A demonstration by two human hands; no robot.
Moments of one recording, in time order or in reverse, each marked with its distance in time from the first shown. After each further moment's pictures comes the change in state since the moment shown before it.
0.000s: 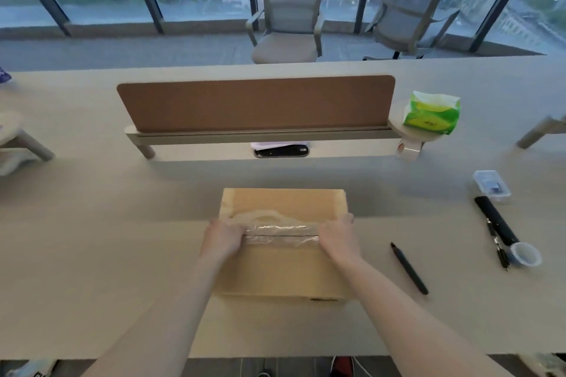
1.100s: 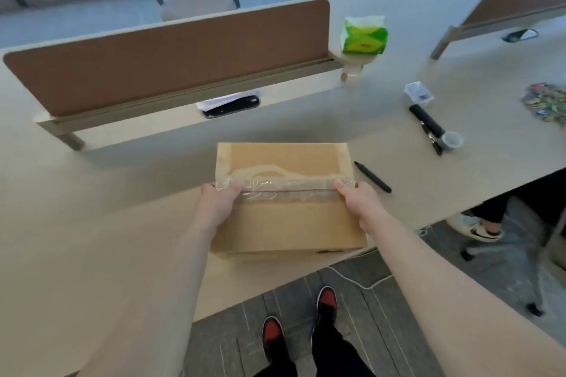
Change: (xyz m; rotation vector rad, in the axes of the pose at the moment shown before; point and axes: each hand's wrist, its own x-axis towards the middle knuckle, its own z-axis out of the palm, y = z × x) left_hand -0.033 -0.019 -0.006 -0.262 -0.161 0.115; right_hand -0.075 0.077 -0.002 0.546 0.065 0.344
